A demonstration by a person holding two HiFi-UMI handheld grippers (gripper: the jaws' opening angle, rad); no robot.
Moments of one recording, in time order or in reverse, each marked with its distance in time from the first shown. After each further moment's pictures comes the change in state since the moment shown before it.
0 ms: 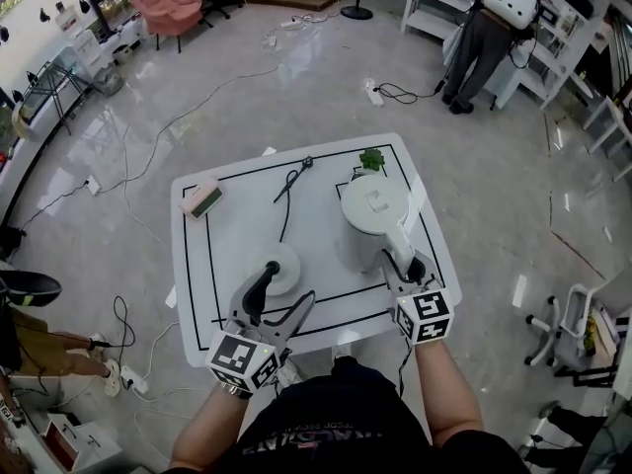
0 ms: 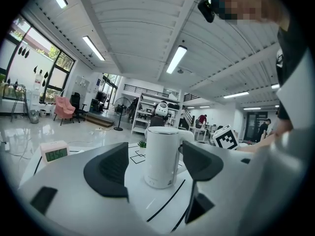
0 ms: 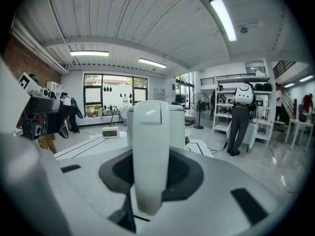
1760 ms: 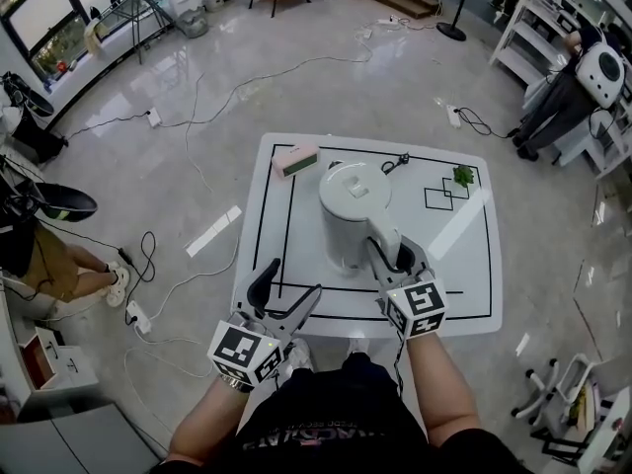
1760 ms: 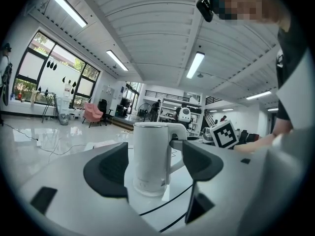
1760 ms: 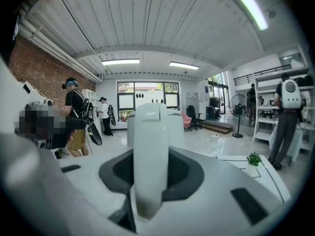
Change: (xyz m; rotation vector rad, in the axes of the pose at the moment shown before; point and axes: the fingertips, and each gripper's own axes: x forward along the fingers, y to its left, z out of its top) left arm -0.151 0.090 -0.008 -0.050 -0.066 0.268; right arm 0.071 0.224 0.057 -0.095 -0.078 0.377
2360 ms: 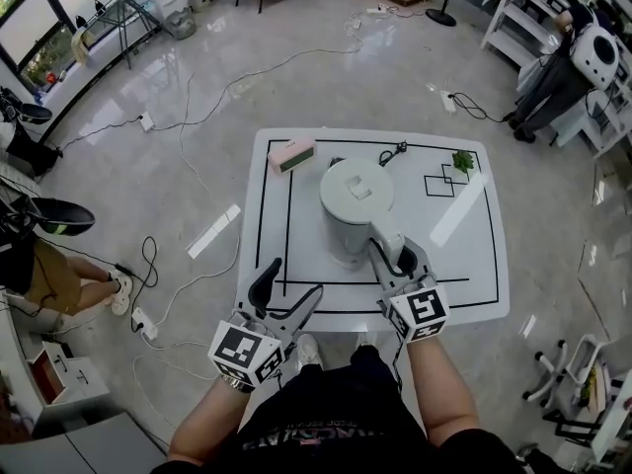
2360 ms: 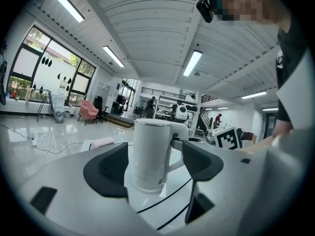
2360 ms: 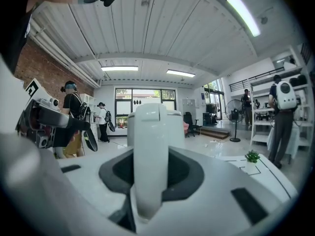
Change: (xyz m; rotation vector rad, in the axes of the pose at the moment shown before) left arm -0.004 0.005 -0.007 0.004 0.037 -0.053; right arm -0.010 0.011 -0.009 0.007 -0.098 -0.039
